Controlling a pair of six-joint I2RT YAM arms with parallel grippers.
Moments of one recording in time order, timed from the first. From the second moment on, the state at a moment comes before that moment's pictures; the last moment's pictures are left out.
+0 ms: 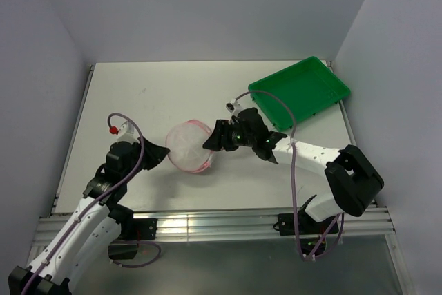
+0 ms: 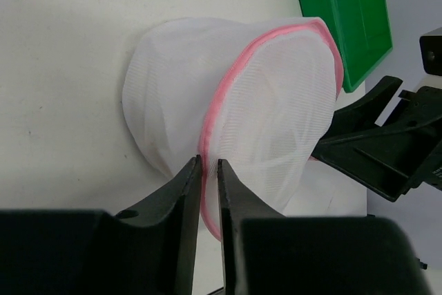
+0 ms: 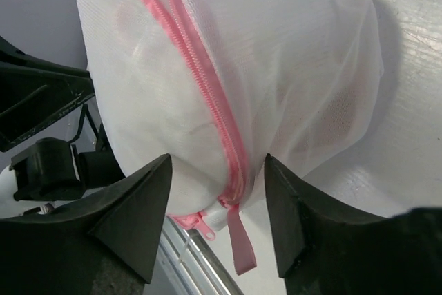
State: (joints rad) left arm -0.39 0.56 0.39 -0.26 0.07 -0.88; right arm 0.71 1.44 0.77 0.17 -0.34 0.71
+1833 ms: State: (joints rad) left arm -1.15 0.86 0.44 -0.07 -0.39 -1.18; right arm 0.67 1.40 0.53 0.56 -0.21 1.02
